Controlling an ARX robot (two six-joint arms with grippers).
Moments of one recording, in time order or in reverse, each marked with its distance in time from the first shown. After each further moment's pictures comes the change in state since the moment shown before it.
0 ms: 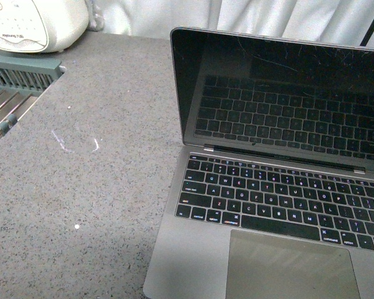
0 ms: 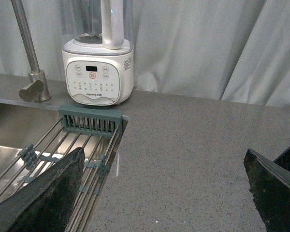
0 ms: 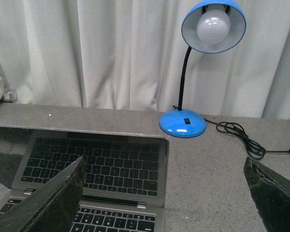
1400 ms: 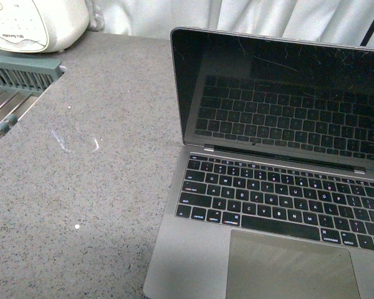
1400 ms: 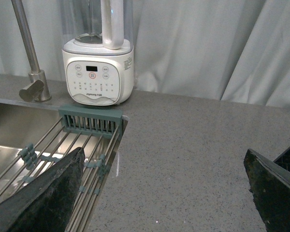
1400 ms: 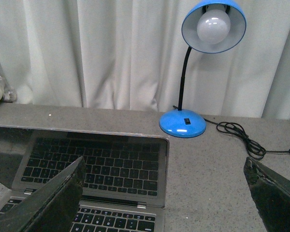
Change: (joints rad) left arm 0.000 0.000 0.000 0.000 0.000 0.000; right arm 0.000 0.000 0.000 0.000 0.000 0.000
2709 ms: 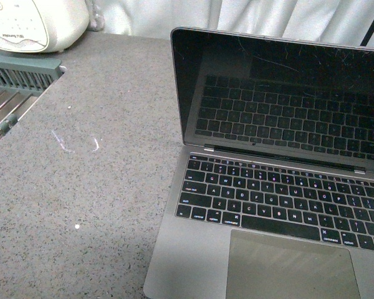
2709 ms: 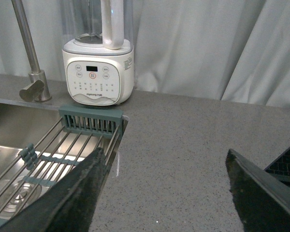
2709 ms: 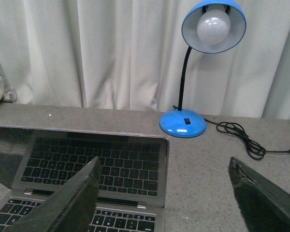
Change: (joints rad) left arm 0.000 0.000 0.000 0.000 0.000 0.001; right arm 0.000 0.000 0.000 0.000 0.000 0.000
